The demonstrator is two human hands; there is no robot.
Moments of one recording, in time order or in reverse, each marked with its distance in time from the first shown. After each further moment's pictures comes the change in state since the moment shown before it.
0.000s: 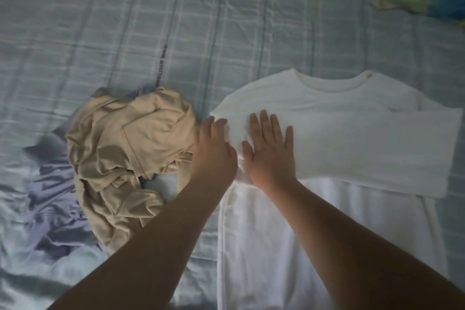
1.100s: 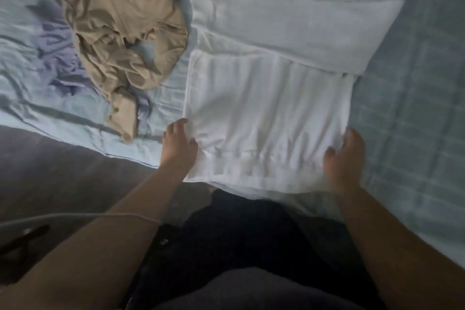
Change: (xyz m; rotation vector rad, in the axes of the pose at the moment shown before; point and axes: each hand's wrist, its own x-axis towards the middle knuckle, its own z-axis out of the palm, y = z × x) left_hand -0.302 -0.002 0.024 -0.003 -0.170 -0.459; right_hand -0.320 0.241 -0.056 0.426 0.035 0.590
